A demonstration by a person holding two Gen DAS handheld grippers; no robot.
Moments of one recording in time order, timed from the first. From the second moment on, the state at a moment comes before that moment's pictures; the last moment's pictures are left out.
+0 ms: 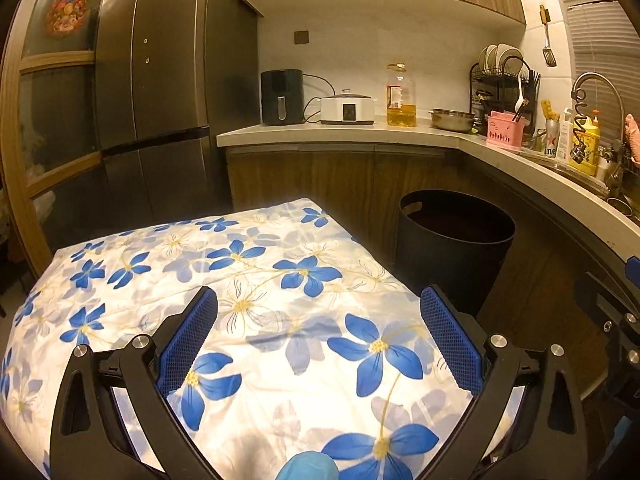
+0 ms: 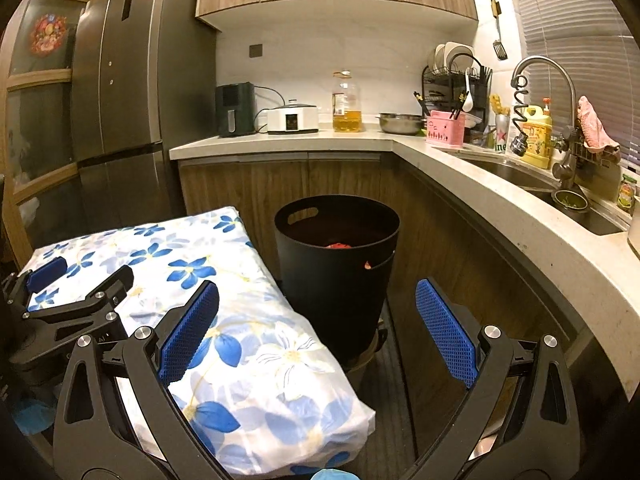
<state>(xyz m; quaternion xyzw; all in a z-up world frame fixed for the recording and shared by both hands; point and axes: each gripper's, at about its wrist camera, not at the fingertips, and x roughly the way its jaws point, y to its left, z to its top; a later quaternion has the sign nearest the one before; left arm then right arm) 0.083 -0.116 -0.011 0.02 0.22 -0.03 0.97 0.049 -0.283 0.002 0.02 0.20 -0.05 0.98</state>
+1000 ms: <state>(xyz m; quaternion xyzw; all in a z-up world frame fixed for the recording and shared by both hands) 0.070 -0.105 -0.011 0.00 0.22 -0.02 0.98 0.037 -0.272 0.005 0.02 0.19 -0.05 0.98</state>
